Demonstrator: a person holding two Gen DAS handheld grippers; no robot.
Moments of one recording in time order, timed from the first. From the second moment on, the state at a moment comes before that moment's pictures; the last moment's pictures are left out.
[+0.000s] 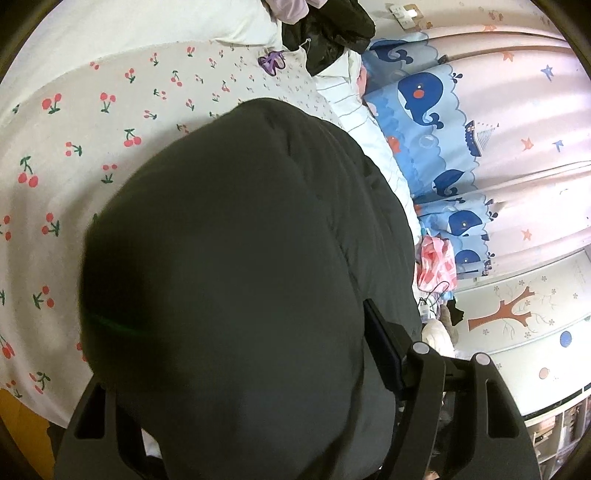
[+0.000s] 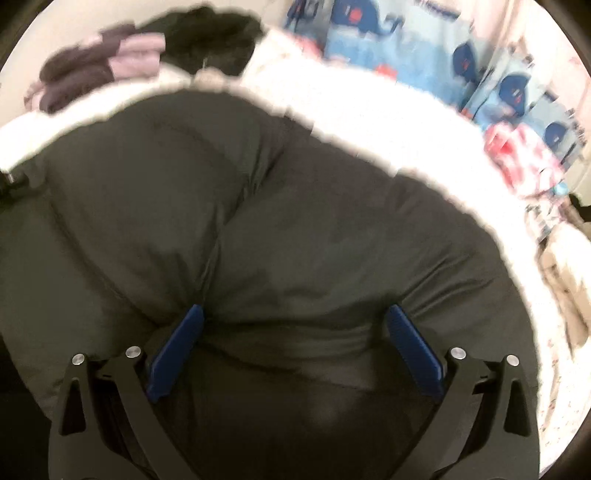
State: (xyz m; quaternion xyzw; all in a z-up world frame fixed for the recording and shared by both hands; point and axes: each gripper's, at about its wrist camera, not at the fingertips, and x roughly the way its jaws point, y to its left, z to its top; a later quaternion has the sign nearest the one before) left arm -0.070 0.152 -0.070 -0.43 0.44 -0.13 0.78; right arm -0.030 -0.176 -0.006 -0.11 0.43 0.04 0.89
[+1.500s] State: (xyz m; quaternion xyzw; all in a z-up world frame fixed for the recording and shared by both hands) left arm -0.135 -0.277 0.018 0.15 0.38 -0.38 0.83; right arm -0.006 -0.407 0.081 0.14 0.43 0.13 0.88
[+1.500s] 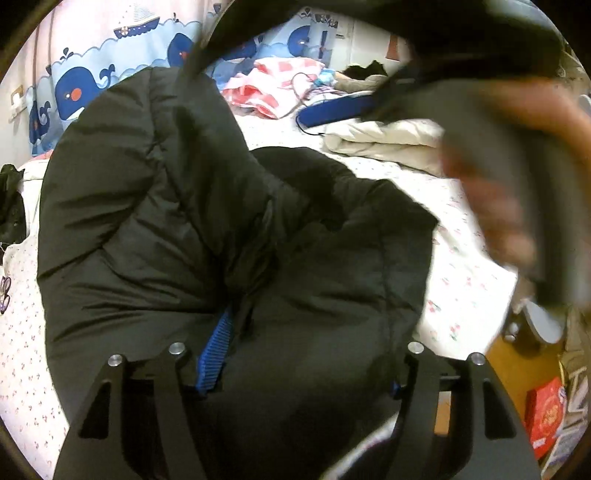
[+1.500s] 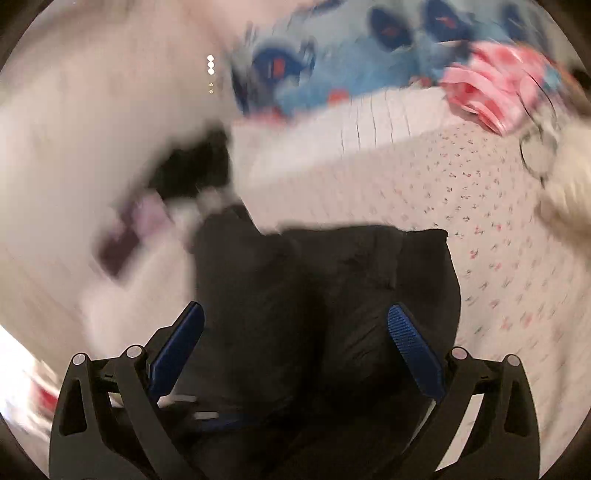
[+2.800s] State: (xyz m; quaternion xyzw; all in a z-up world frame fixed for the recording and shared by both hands) left arm -0.021 0.126 0.042 -0.24 0.39 -0.22 0.86; right arm 0.020 -0.208 -0.062 0.11 0.53 0.14 0.83
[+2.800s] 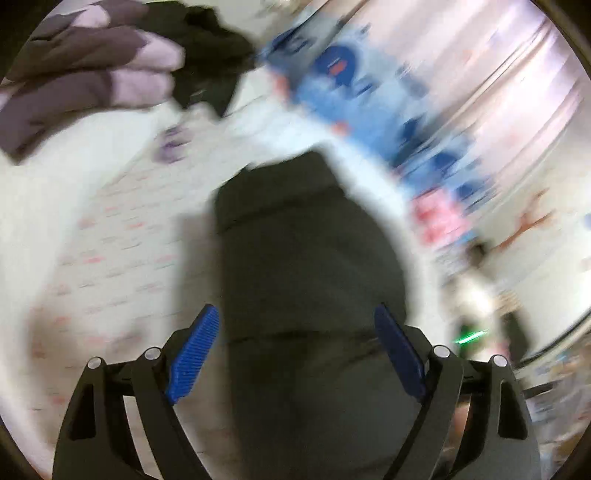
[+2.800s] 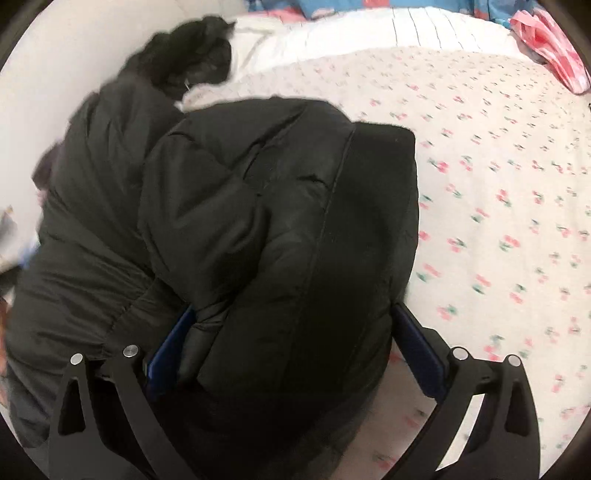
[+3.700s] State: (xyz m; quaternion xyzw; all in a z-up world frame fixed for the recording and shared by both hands) left arm -0.027 0.027 0.013 -0.08 0.44 -0.28 0.85; right arm 0.004 -0.229 -0.006 0.16 0.43 0.13 0.88
